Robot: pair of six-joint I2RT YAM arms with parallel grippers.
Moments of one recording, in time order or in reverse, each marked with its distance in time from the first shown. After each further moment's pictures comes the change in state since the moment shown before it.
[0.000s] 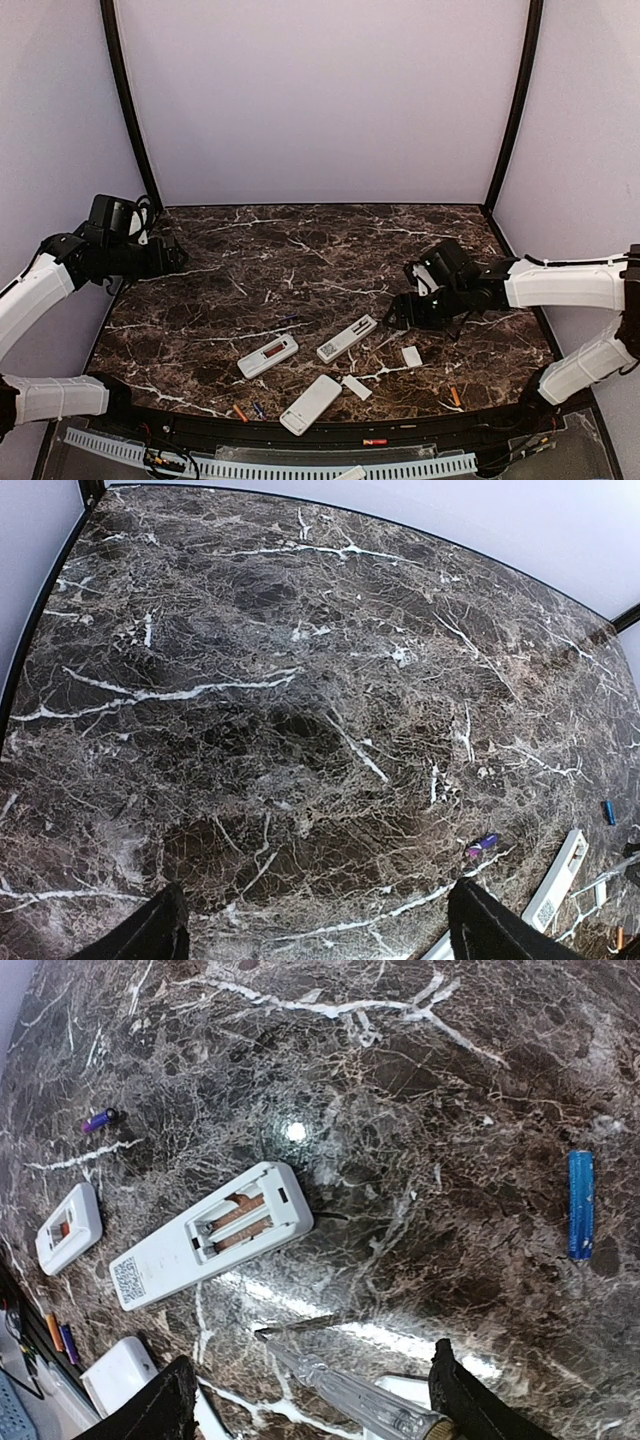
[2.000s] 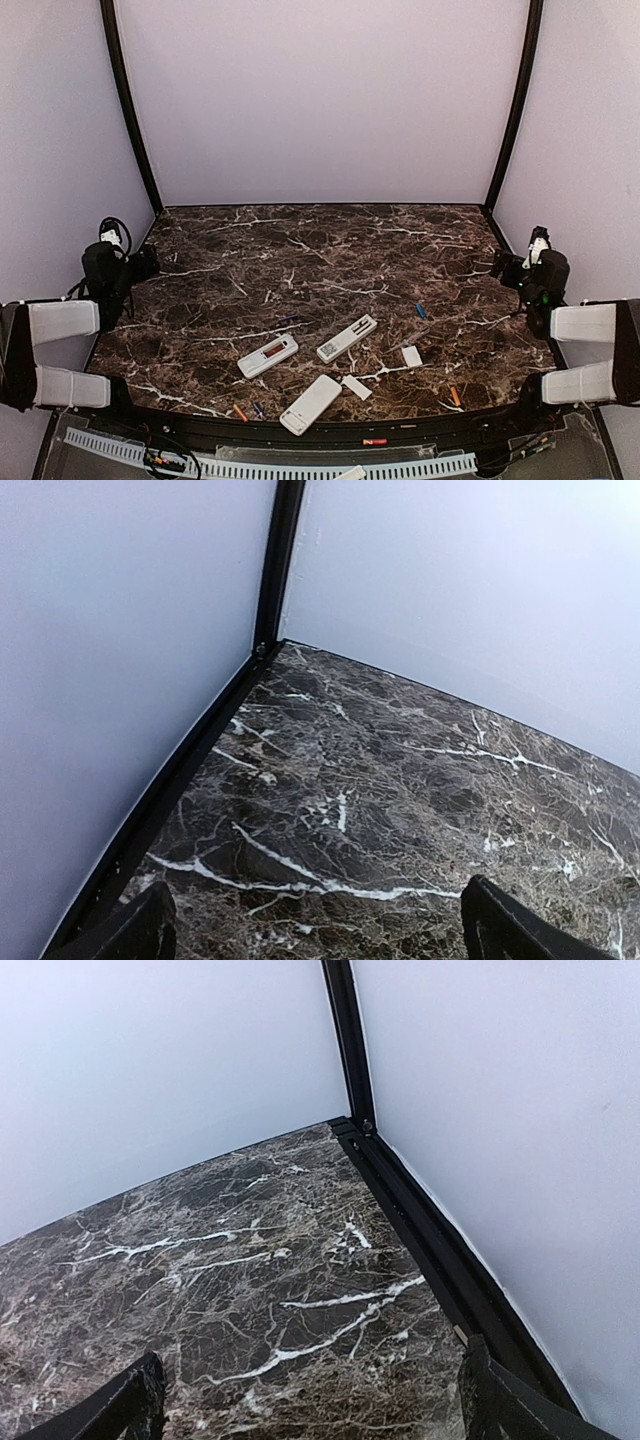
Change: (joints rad) left arm 0.371 0.123 -0.525 1.109 -0.098 0.124; right arm -0.835 -0.268 -0.473 0.918 0.233 -0.398
